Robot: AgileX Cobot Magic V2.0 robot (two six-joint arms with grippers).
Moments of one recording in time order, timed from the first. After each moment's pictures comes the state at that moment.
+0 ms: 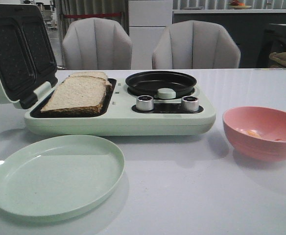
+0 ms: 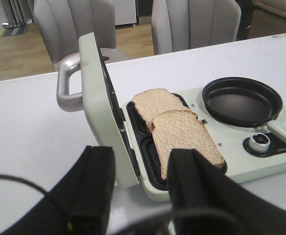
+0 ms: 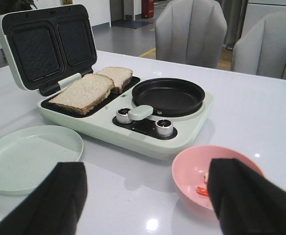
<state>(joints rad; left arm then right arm) -0.28 0.70 -0.72 0.04 0.38 -0.01 0.45 0.10 -0.22 0.13 0.27 -0.08</state>
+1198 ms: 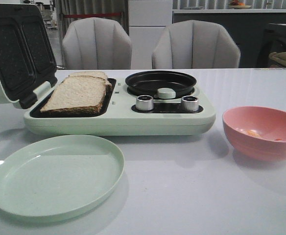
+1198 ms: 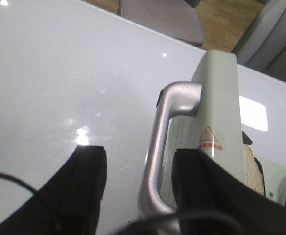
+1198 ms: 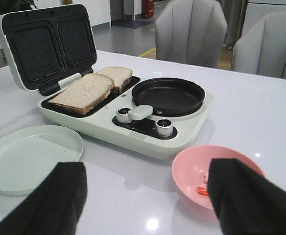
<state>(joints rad) 0.10 1.50 -1.32 -0.33 0.47 -0.07 0.45 0.10 -0.22 0.13 0.27 -0.08</state>
